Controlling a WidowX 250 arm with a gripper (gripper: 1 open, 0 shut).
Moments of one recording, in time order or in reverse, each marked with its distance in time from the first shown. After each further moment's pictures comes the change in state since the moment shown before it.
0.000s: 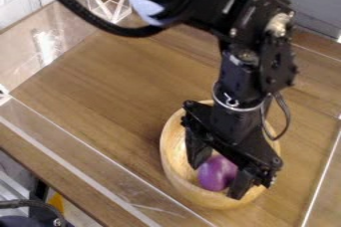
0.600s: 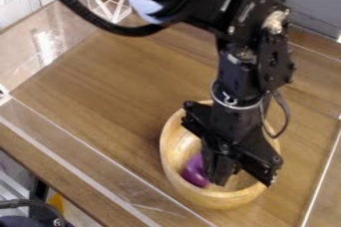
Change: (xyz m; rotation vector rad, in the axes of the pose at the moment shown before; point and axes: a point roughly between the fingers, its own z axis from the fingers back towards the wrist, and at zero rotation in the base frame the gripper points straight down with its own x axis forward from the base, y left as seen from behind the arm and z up) arm 0.001 0.001 -0.001 -0.021 0.003 0.007
